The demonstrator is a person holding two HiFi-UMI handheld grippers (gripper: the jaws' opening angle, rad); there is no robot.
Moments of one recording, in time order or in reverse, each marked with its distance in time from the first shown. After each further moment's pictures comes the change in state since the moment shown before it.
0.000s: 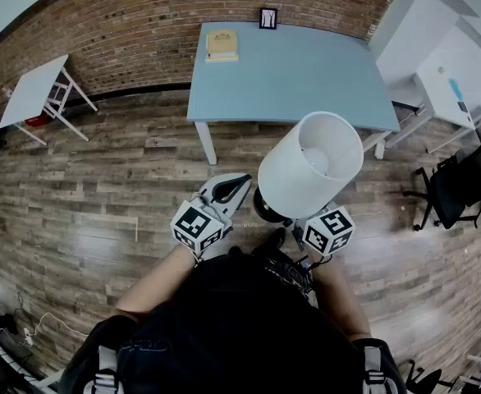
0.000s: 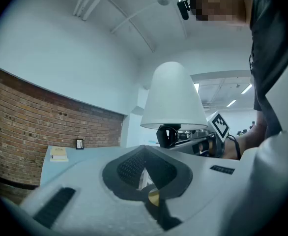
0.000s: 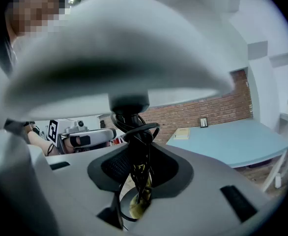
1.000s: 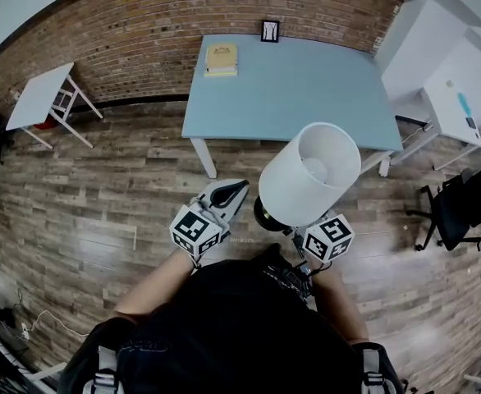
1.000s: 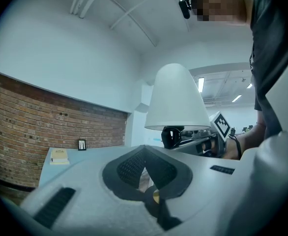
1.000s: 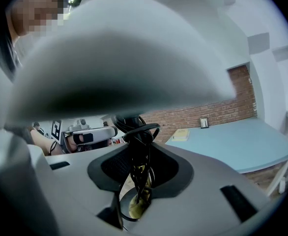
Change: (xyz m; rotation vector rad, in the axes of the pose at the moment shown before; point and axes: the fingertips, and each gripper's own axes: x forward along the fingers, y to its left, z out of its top) left arm 0.083 0.017 -0.004 0.019 0.033 0.051; right arm -0.003 -0.087 0.011 0.013 -0.002 0.054
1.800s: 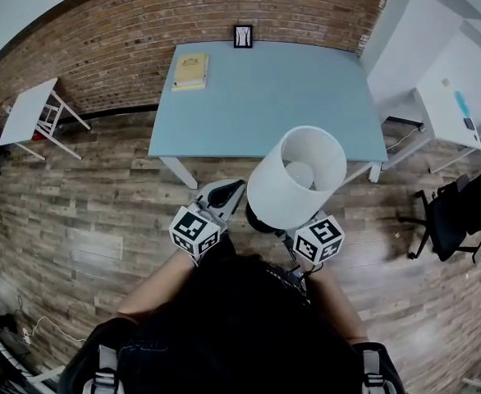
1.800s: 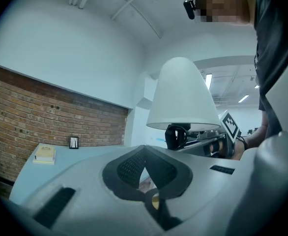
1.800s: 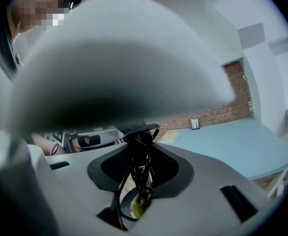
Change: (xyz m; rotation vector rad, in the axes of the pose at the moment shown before) left arm 0.189 -0.002 -0.010 -0.041 0.023 0.031; right arm -0.028 -0.166 0.027 0.034 0.001 0.013
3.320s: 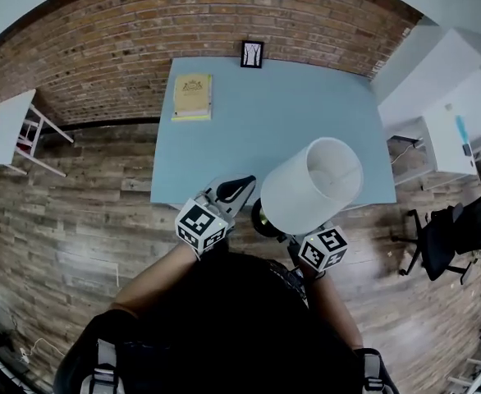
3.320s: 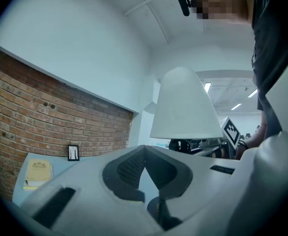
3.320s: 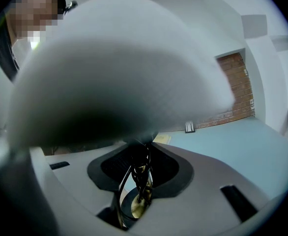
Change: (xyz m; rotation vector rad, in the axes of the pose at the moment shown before) left arm 0.097 0.243 0.039 -0.026 -0.036 -0.115; right arm 0.212 -0.110 0.062 0.057 0.026 -0.126
